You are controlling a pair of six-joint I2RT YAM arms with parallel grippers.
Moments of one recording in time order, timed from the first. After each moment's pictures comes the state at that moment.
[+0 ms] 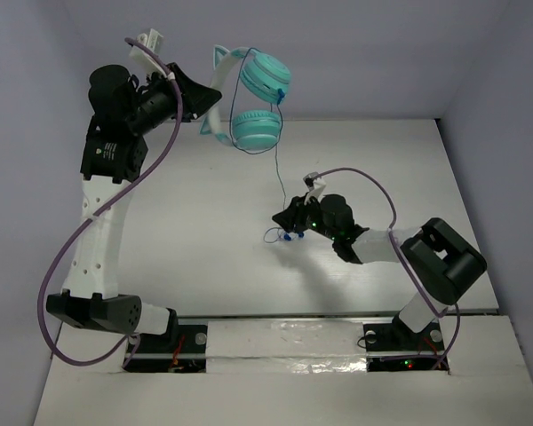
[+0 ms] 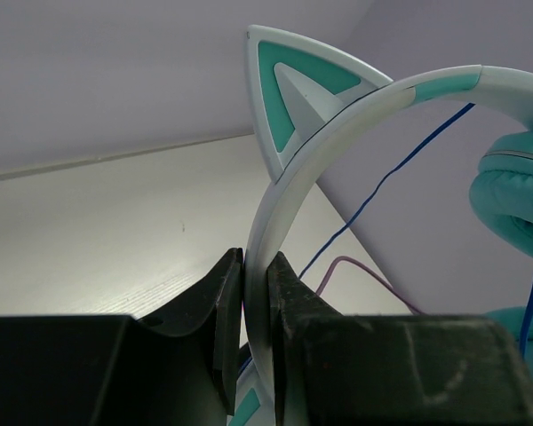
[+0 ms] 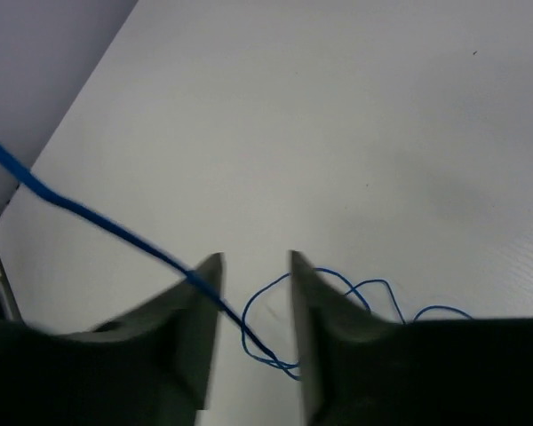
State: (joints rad) left arm -0.15 1.38 1.79 -0.43 0.58 -0.52; right arm 0.67 1.63 0.65 0.76 -0.20 0.50
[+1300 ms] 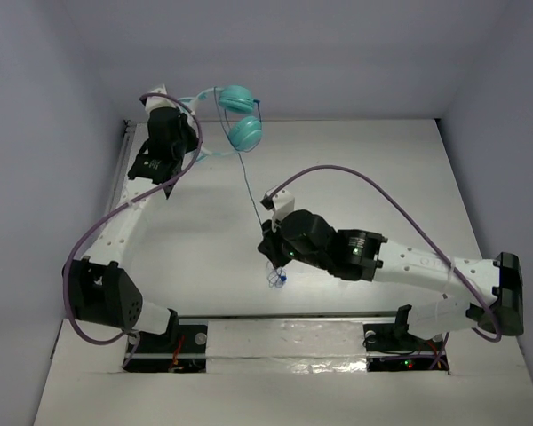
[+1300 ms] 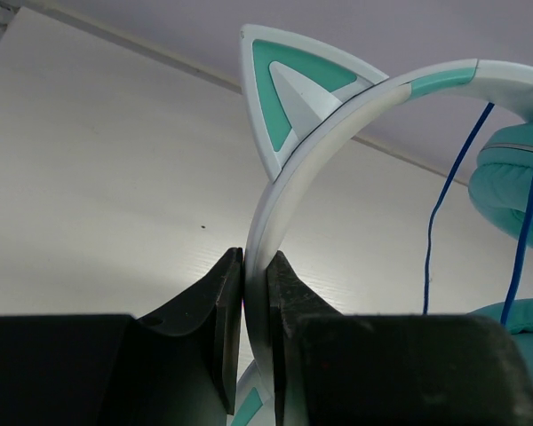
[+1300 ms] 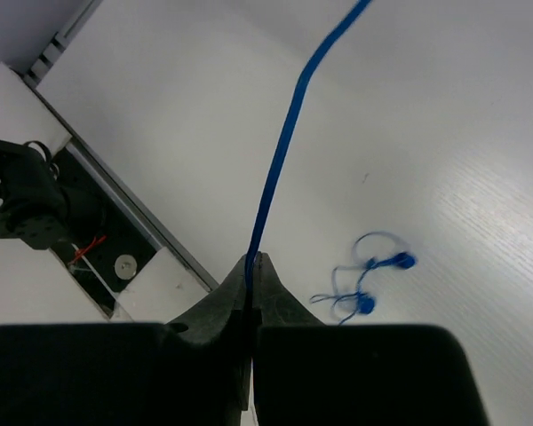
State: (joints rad) left arm -0.19 1.40 1.32 -0.24 -0.21 -0.50; right arm 1.22 1.31 1.14 -0.36 0.27 0.47
